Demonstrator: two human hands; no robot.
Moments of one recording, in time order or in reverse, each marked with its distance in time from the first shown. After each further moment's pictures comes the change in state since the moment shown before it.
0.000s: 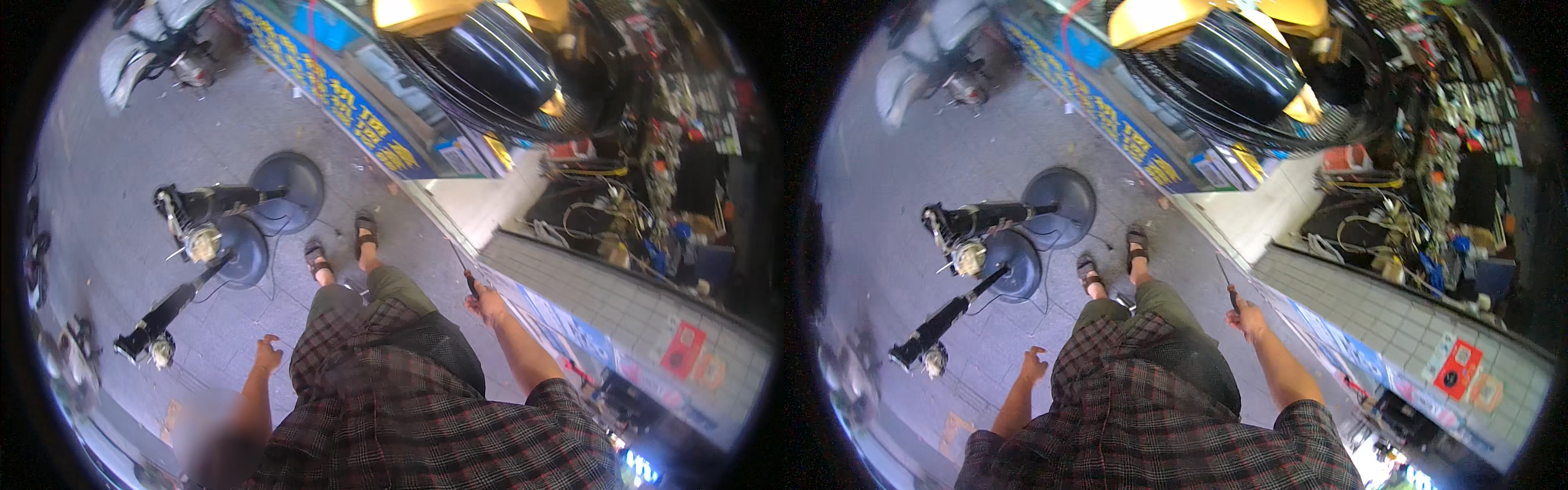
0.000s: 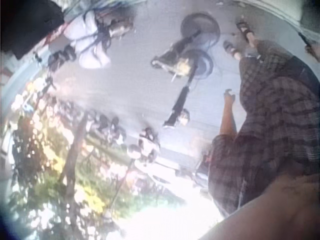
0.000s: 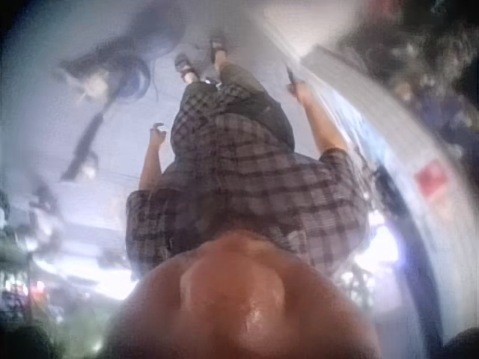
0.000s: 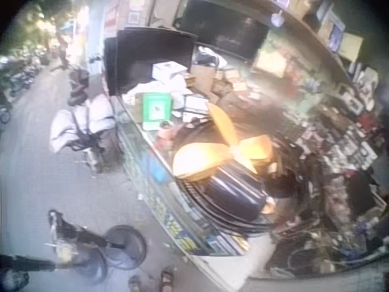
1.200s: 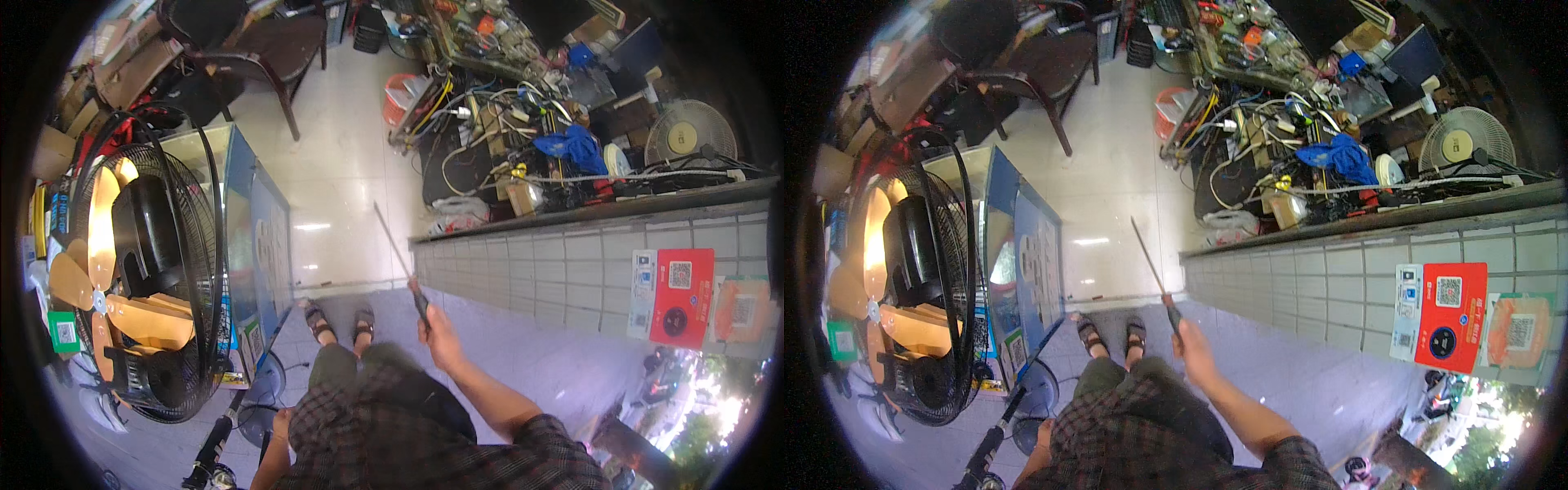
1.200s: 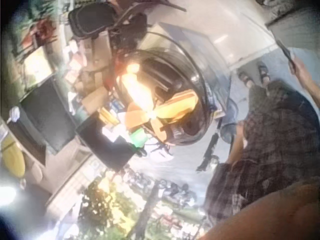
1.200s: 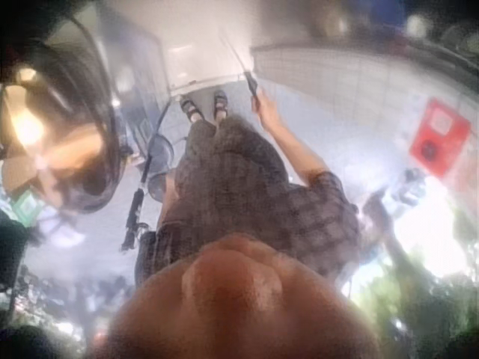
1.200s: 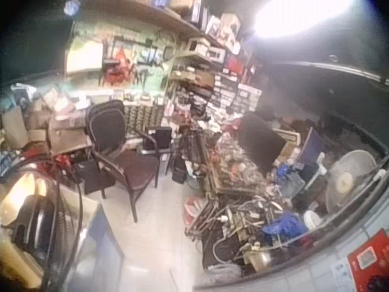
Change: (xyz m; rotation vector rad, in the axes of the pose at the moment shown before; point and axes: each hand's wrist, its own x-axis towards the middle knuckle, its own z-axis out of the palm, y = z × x) left_hand 0.114 0.448 0.006 0.189 -0.375 0.425; right_hand -0.017 -0.081 -0.176 0.813 0.179 -0.465
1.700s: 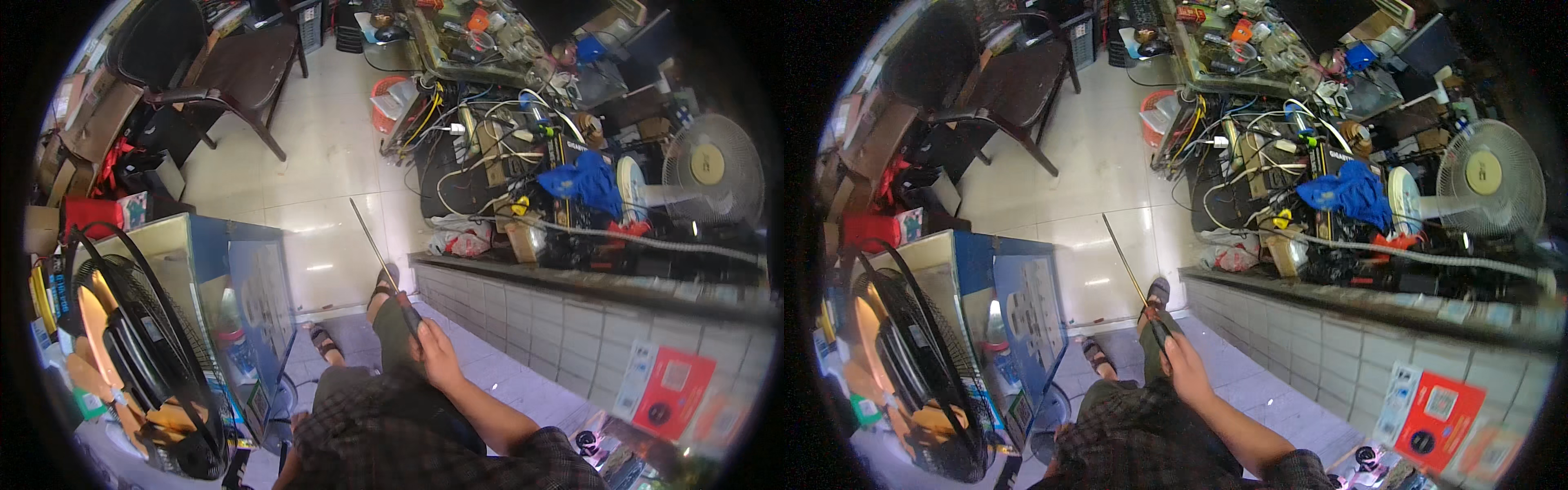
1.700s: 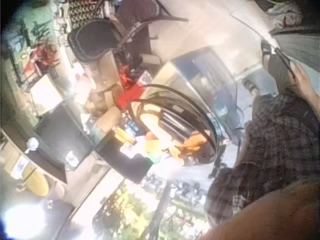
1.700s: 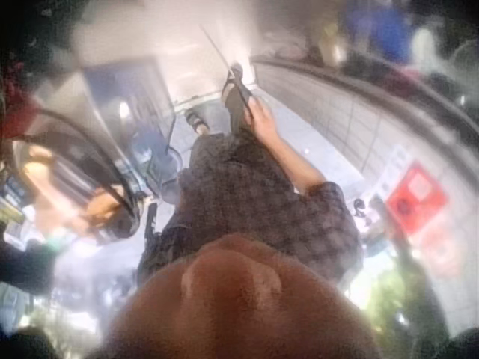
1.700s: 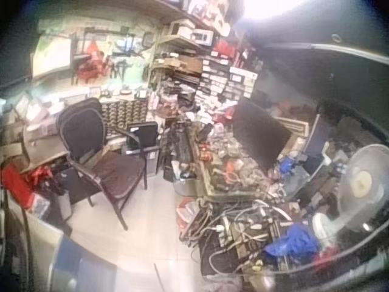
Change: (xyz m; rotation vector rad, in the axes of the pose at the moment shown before) left_hand 0.079 0.118 0.050 -0.093 0.138 -0.113; right_hand 0.072 -0.143 0.021 0.027 -0.052 -0.016
